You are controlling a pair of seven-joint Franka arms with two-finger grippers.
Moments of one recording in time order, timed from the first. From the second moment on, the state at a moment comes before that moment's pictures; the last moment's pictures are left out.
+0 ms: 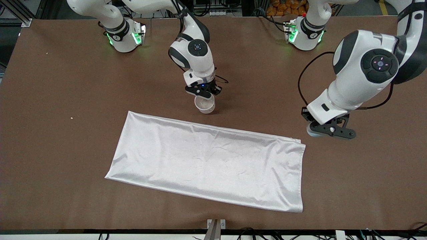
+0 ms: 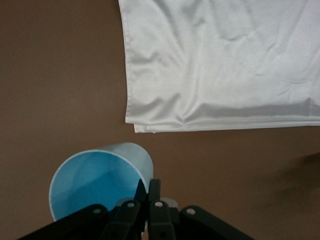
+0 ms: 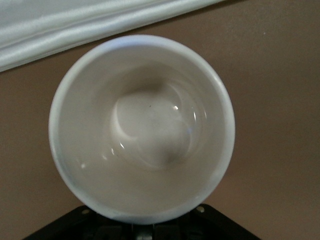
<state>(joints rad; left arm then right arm) -0.20 0.21 -0.13 -1.59 0.05 1.79 -0.12 0.82 0.45 0.11 -1.99 -0.02 2.52 1.36</state>
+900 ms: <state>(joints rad) -0.20 0.00 -0.14 -1.79 0.03 1.73 -0.16 0.89 0.48 0.11 -1.99 -0.16 2.53 1.62</state>
